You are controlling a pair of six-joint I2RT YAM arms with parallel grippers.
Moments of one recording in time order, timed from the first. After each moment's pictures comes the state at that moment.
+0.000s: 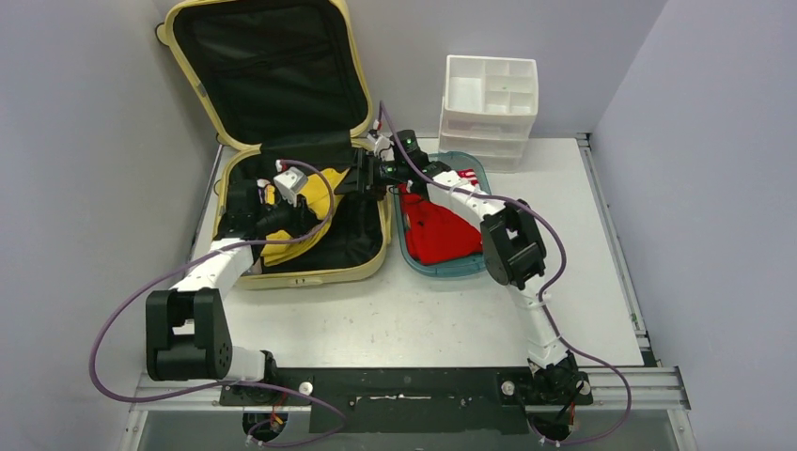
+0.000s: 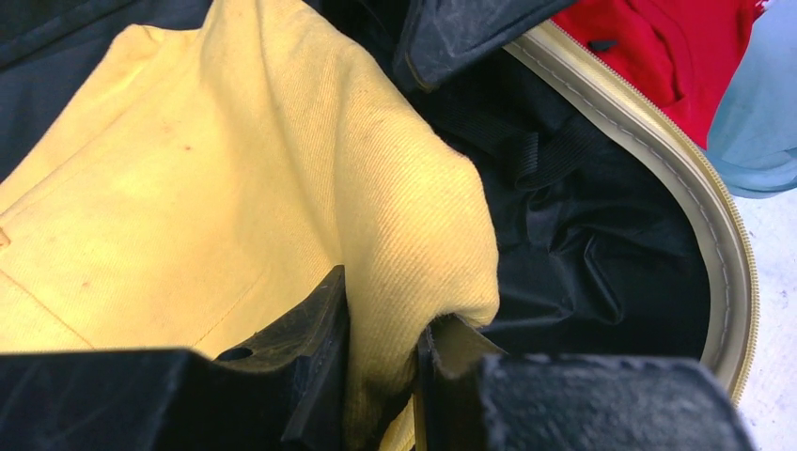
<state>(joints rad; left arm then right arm) 0.01 1.41 0.81 0.04 0.72 0.21 0.59 2.30 1.94 -0.12 -0.74 0.75</state>
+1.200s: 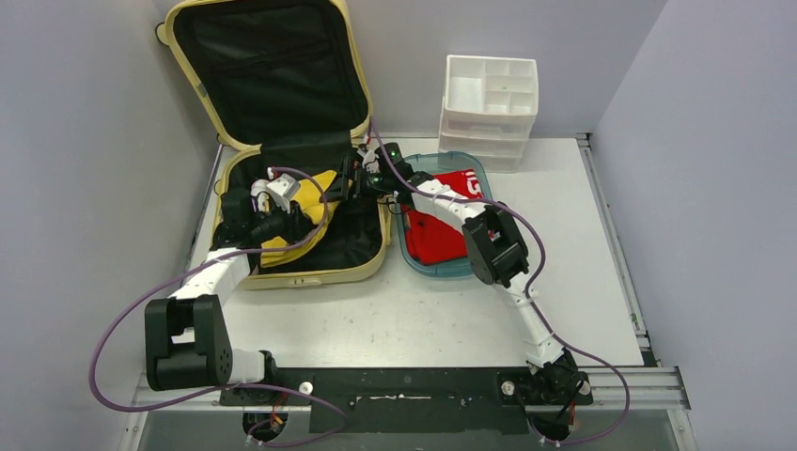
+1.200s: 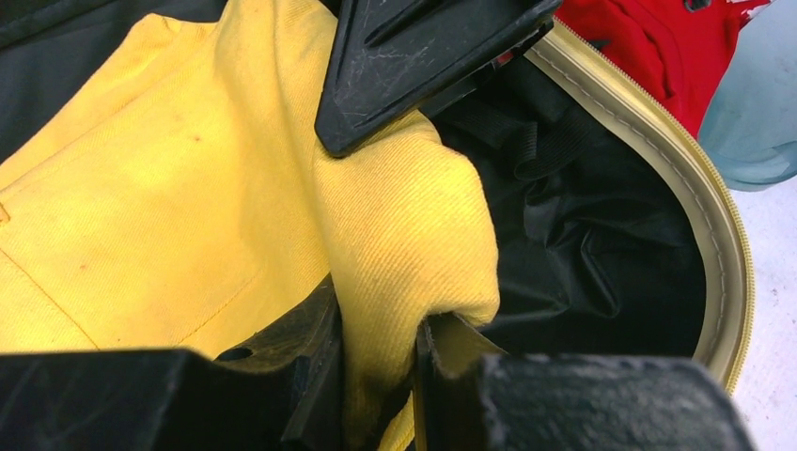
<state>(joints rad) 0.07 1.36 0.71 0.14 0.77 0.15 0.65 2.43 2.02 -0.08 -0.69 0.90</state>
